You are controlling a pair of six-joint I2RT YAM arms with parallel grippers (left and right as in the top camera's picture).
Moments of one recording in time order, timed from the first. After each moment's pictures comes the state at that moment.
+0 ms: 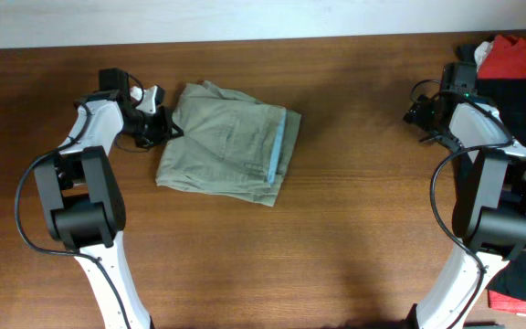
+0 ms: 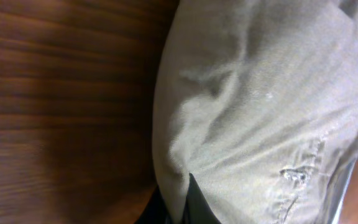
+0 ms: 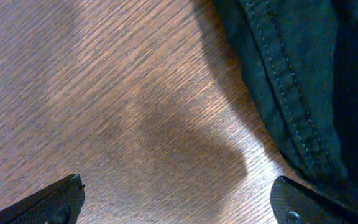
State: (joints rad) left arm 0.12 2.32 1.74 -0.77 0.58 -0.09; right arm -0.24 2.13 1.52 -0.54 0.13 0.45
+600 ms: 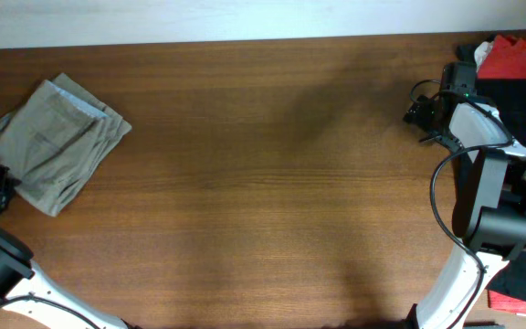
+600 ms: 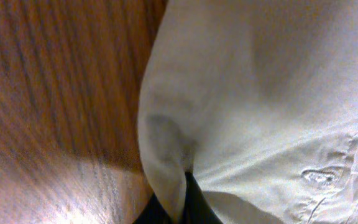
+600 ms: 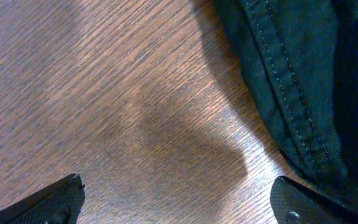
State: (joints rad) left arm 0.84 2.32 1.75 -0.71 0.37 -0.48; right arm -0.24 2.13 1.52 -0.54 0.13 0.44
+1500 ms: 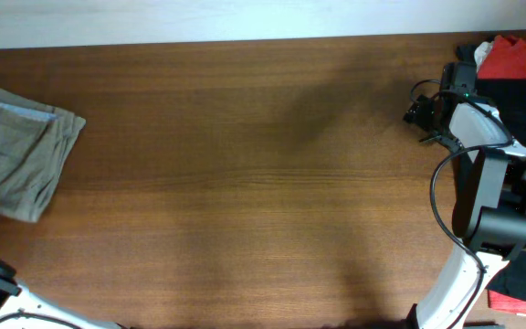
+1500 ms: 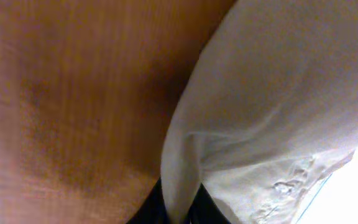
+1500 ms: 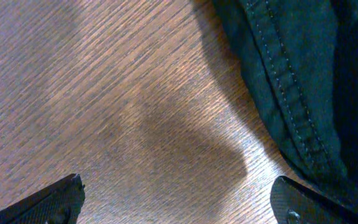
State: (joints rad) left arm 1.00 2.28 1.60 -0.47 0.44 -0.93; right arm -0.24 2.13 1.52 -0.54 0.13 0.45
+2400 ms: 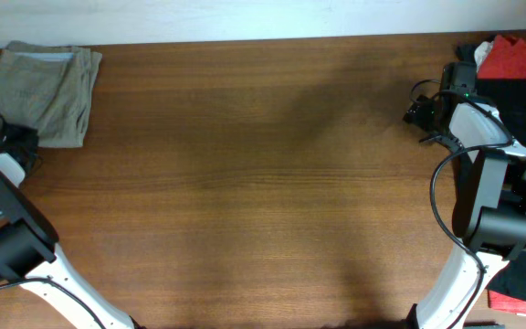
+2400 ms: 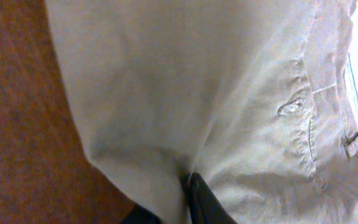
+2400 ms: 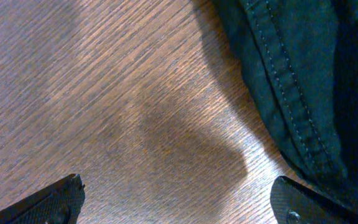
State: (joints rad) left arm 0.63 2.34 1.58 -0.04 0.17 -0.75; right arm -0.24 2.13 1.52 -0.54 0.13 0.45
